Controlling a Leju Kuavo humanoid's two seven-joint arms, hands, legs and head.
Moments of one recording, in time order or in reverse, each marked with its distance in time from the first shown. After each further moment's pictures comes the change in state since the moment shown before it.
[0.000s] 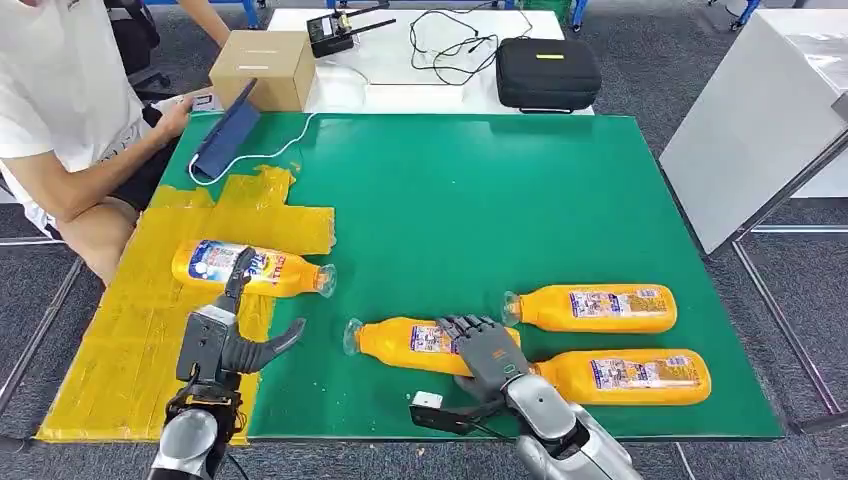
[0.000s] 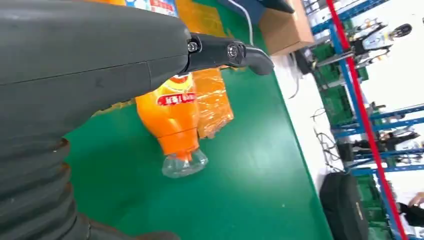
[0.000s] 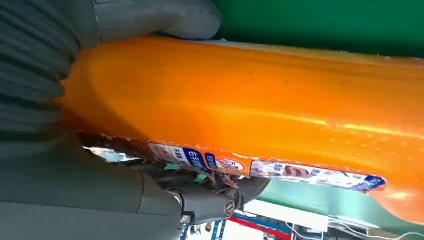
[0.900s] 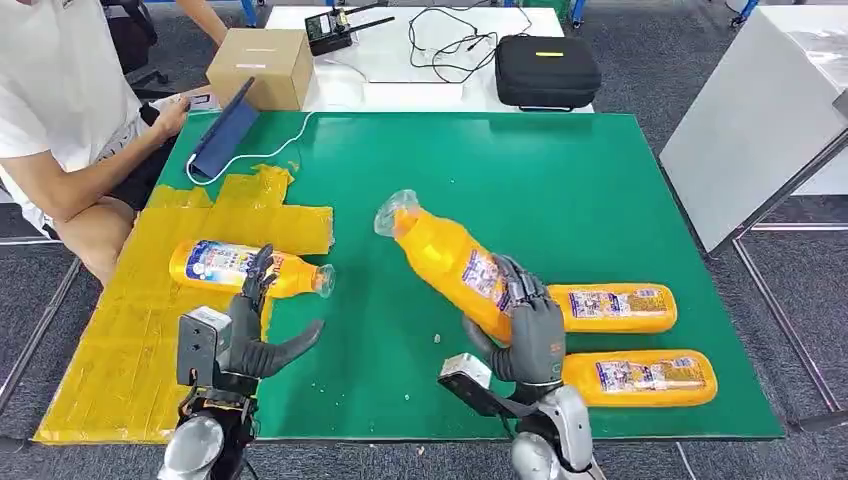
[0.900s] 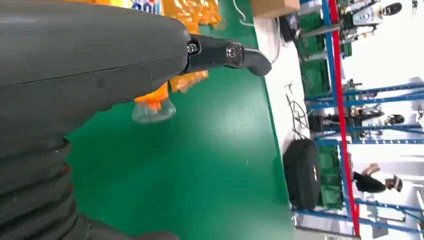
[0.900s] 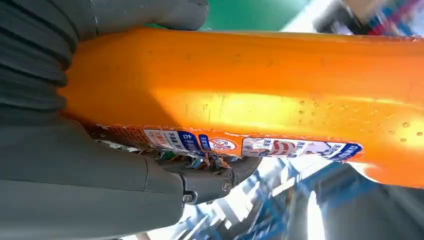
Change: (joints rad) left arm 0.032 -0.007 -0.112 -0.106 0.179 -0.051 0.069; right arm 0.194 0.197 -0.314 -0.263 -0.325 -0.585 -0.325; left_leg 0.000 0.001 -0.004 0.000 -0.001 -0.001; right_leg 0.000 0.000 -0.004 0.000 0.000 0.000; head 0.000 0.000
